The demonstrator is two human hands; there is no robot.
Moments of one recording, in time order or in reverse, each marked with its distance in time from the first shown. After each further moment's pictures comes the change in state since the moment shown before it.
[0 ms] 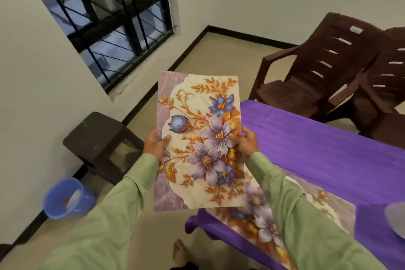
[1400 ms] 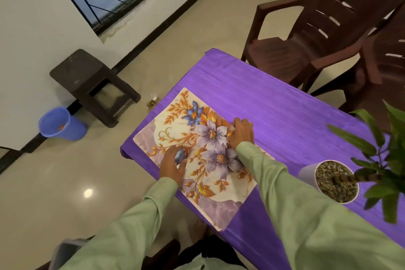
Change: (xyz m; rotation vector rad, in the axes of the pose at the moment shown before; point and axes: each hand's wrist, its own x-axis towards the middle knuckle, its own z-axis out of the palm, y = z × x) left_hand -0.253 -0.192 0.277 0.640 0.087 0.028; right_hand -0.023 0.105 -0.274 -1.129 -0.109 -0.142
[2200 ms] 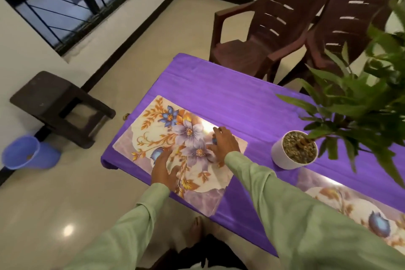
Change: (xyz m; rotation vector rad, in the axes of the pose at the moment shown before) left_hand -0.032 -0.004 0.008 0.019 -0.110 0.153; right_hand -0.083 0.027 -0.010 -0.051 -0.109 -0.096
